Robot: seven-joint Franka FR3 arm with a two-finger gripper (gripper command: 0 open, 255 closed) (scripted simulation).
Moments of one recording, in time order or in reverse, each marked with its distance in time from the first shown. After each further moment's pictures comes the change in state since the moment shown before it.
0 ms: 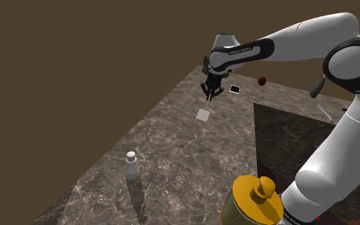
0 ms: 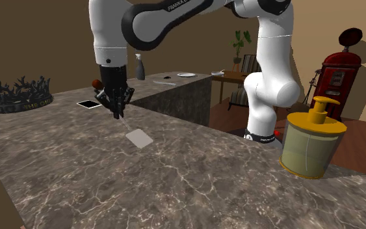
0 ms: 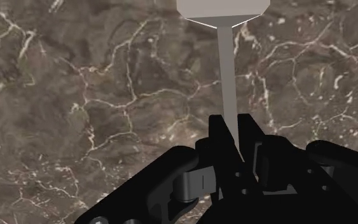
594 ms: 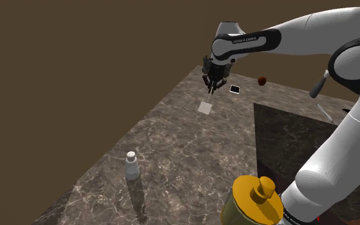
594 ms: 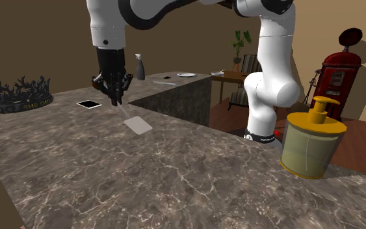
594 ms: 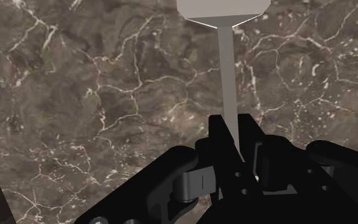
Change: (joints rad) arm 0.000 -0.030 0.000 0.085 0.005 -0.115 -0.008
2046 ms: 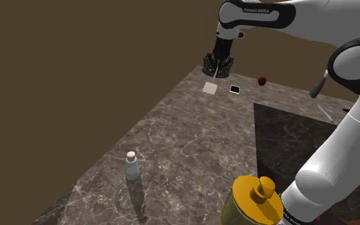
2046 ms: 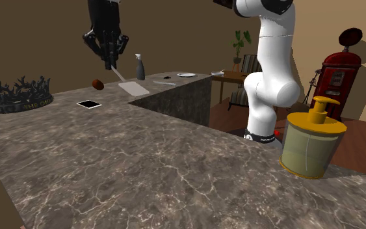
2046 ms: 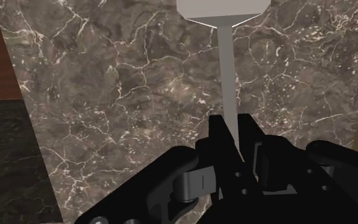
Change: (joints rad) arm 0.002 0.004 0.002 0.302 0.004 -0.298 -0.013
